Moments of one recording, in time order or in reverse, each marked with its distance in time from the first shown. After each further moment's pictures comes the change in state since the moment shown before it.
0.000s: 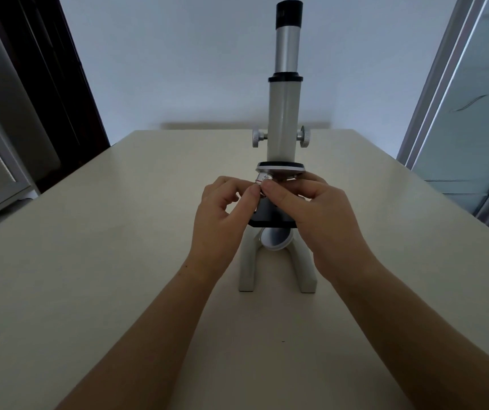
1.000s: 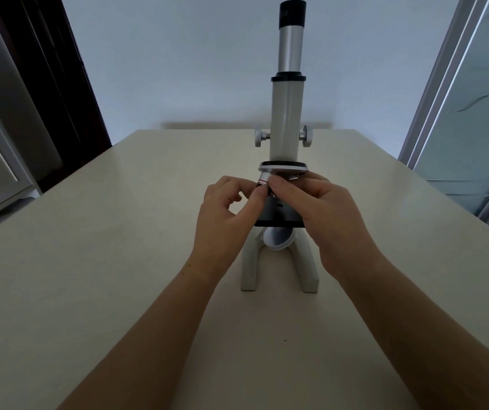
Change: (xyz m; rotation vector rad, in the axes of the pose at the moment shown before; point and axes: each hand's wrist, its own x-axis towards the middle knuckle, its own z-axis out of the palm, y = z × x) left_hand 0.000 -0.003 0.001 0.047 -0.009 0.000; right_hand -0.001 -0.008 -0.002 0.033 -0.014 0.059
